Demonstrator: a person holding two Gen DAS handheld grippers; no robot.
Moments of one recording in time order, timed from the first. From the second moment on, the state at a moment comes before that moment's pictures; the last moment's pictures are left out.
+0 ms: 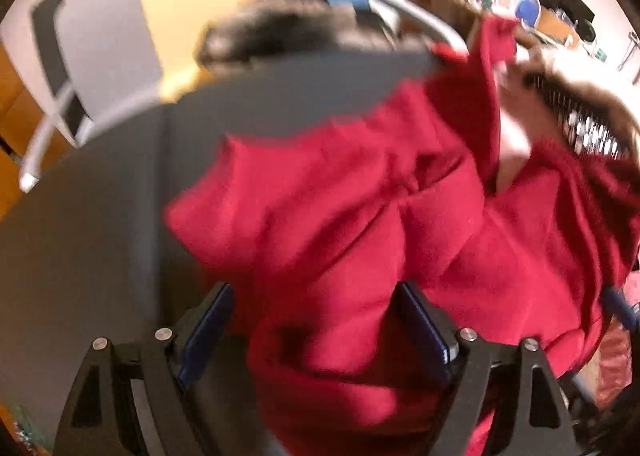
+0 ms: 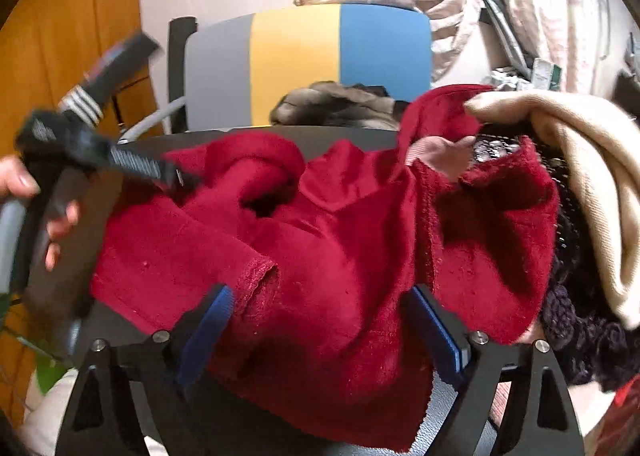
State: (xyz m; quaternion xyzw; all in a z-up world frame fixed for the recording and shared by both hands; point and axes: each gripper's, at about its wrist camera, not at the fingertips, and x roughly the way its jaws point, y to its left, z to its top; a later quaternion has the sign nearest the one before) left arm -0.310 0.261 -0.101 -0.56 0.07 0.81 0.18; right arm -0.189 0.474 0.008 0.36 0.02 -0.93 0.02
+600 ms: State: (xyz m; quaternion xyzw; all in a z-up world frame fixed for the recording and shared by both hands) left arm -0.312 0.110 -0.016 -0.59 -0.13 0.76 0.23; right arm -0.174 0.450 -0.002 0.43 -0.02 -0.90 0.05
